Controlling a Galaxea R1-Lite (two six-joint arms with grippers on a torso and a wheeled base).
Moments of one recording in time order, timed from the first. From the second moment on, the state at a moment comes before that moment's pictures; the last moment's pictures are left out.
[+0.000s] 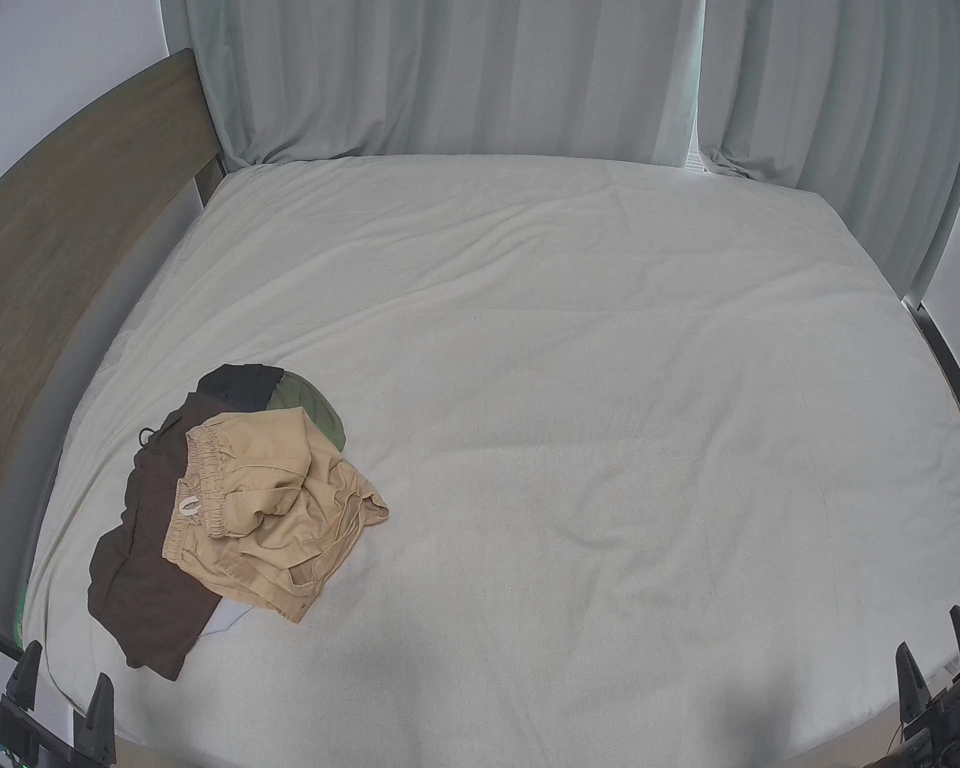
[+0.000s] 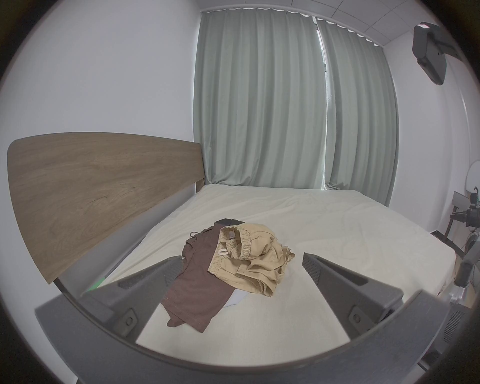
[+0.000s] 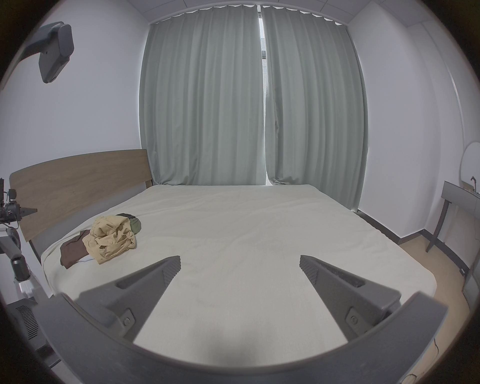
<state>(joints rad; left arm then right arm) 0.01 0.02 -0.02 0.00 0.04 -0.03 0.00 0.02 -0.02 0.00 0.01 0.00</state>
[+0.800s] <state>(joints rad) 0.01 0.14 -0.16 -0.07 -0.10 -0.23 0.00 0.02 -0.02 0.00 0.01 0.00</state>
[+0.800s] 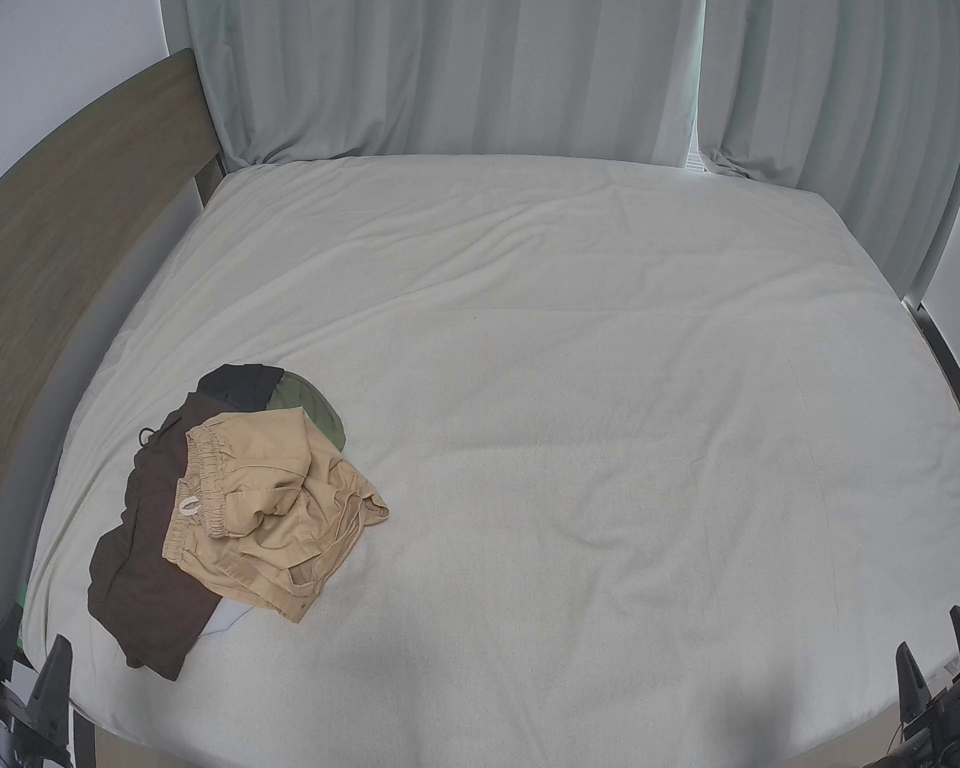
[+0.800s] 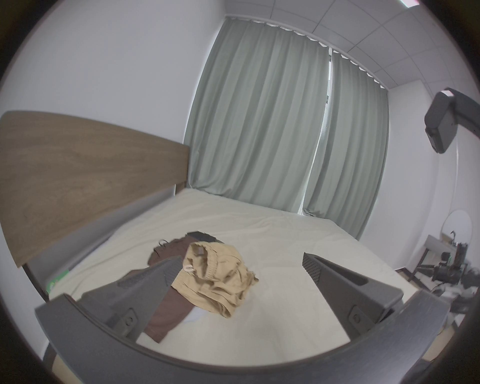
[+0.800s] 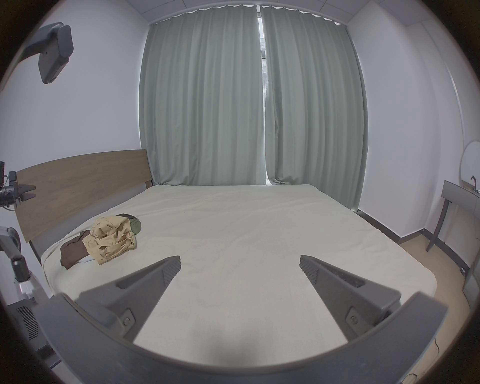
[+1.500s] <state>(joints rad) 0.01 0.65 -0.21 -0.25 -0.27 -0.41 0.01 0.02 -0.02 0.00 0.01 0.00</state>
